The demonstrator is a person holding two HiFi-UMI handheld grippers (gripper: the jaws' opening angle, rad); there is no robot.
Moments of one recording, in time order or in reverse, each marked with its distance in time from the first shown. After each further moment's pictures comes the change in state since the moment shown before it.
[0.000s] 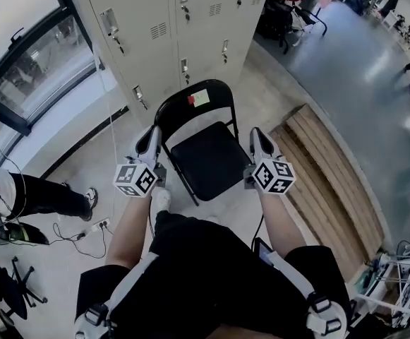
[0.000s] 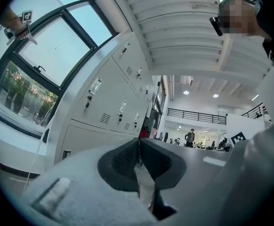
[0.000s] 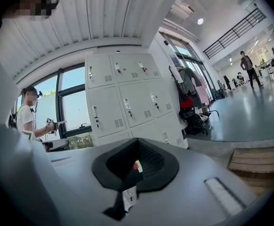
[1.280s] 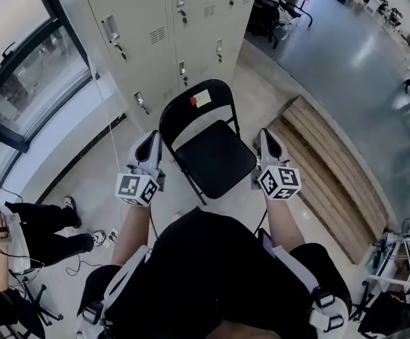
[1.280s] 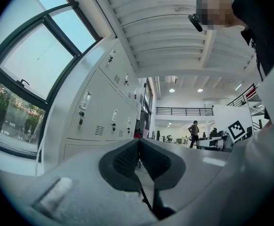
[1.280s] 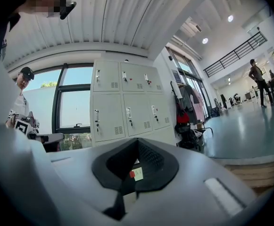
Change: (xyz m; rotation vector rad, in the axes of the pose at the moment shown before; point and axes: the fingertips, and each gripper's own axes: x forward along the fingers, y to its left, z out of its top) left arm -0.025 0.004 0.043 0.153 -0.031 -0.138; right arm -0.033 0.043 0.025 -0.131 -0.128 -0.090
